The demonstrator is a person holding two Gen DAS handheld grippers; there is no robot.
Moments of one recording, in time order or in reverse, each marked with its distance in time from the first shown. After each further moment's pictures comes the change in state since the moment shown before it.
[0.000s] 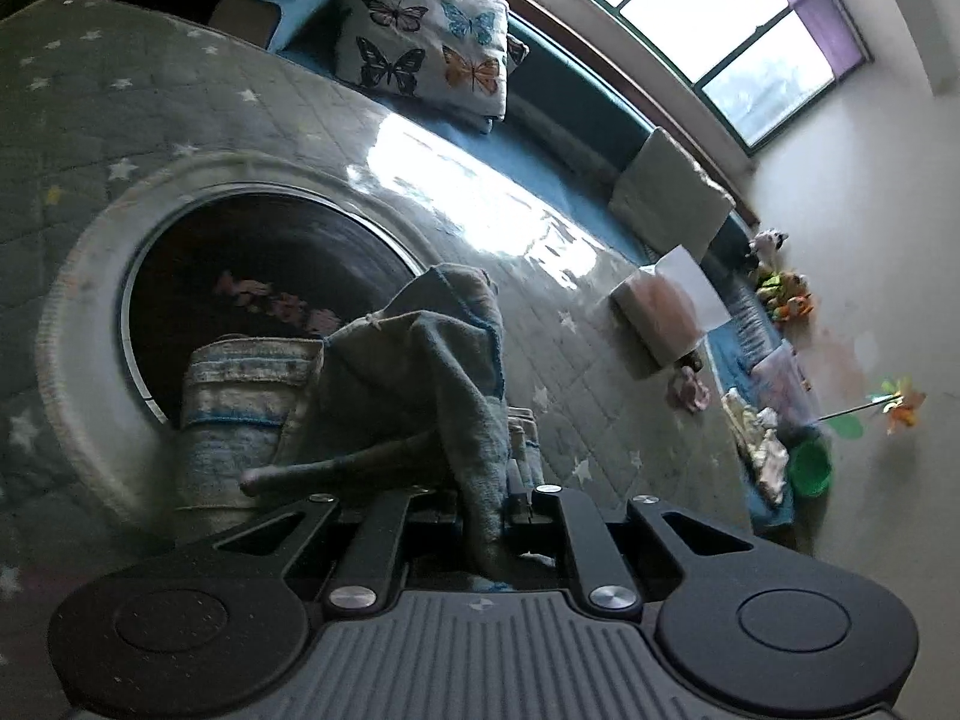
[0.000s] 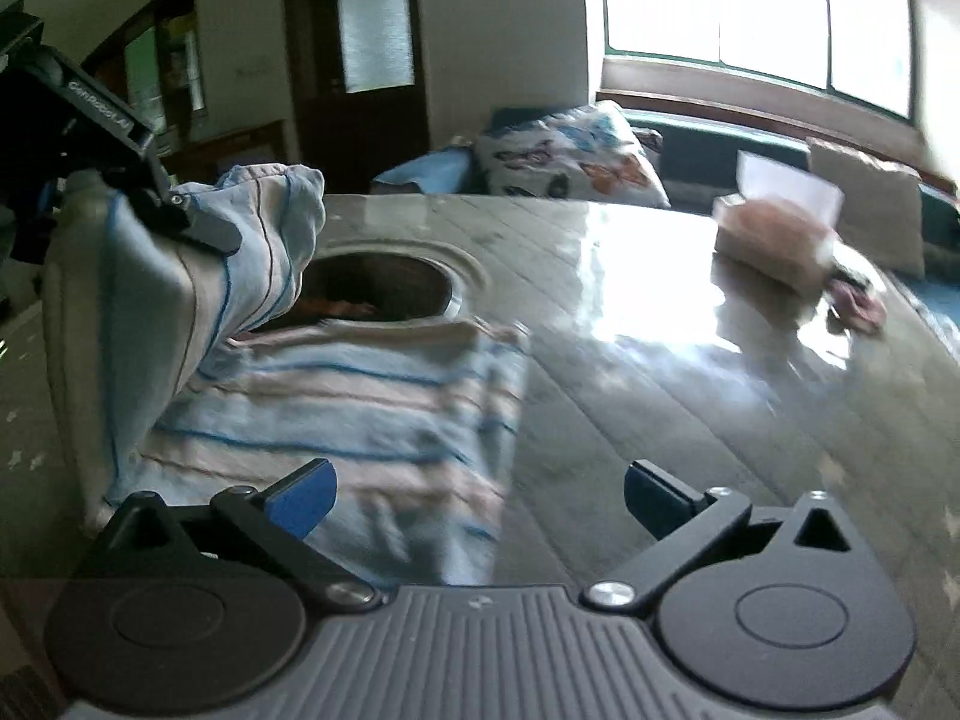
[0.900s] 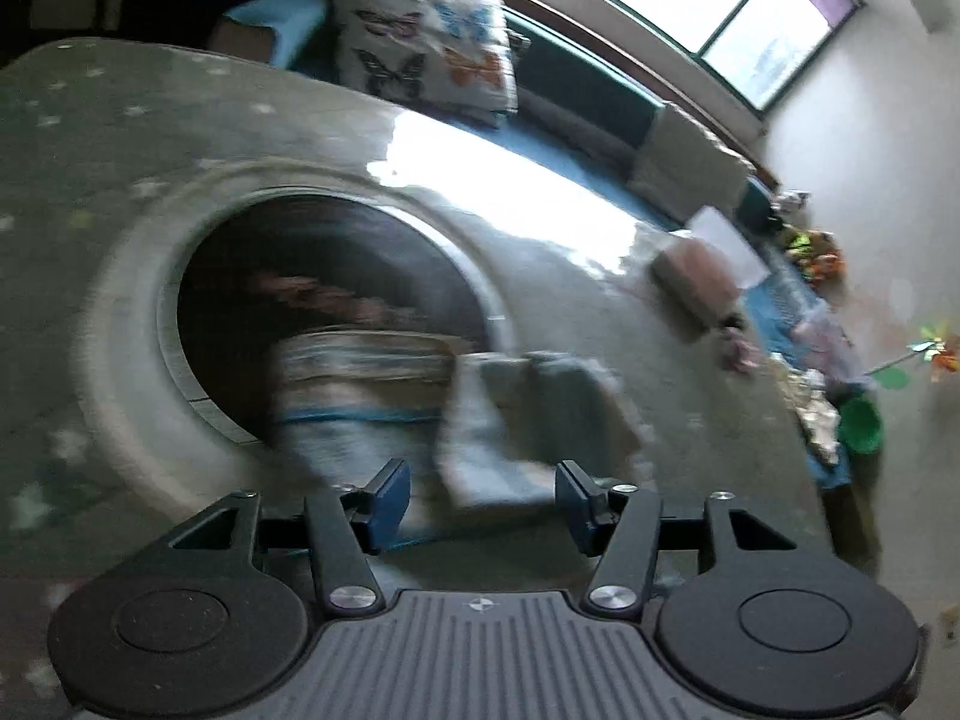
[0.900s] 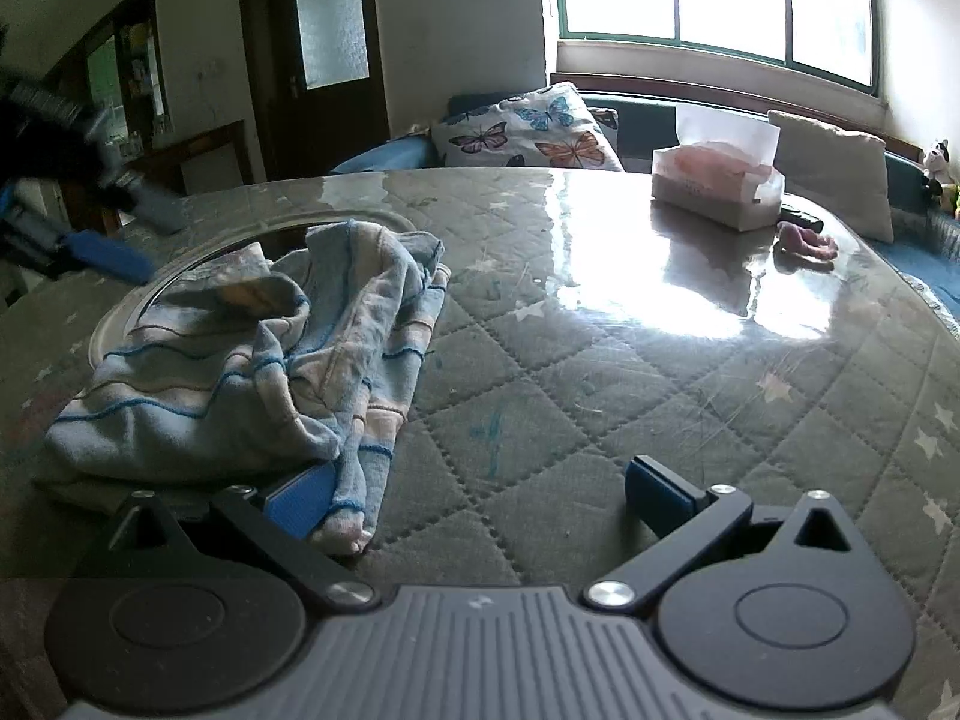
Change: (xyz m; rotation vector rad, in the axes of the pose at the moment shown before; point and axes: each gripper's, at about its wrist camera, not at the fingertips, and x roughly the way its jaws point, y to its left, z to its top) left arm -0.012 0.022 -0.022 0.108 -0.010 0.101; right arm -0.002 -0.024 -0.025 0.039 0.009 -0.044
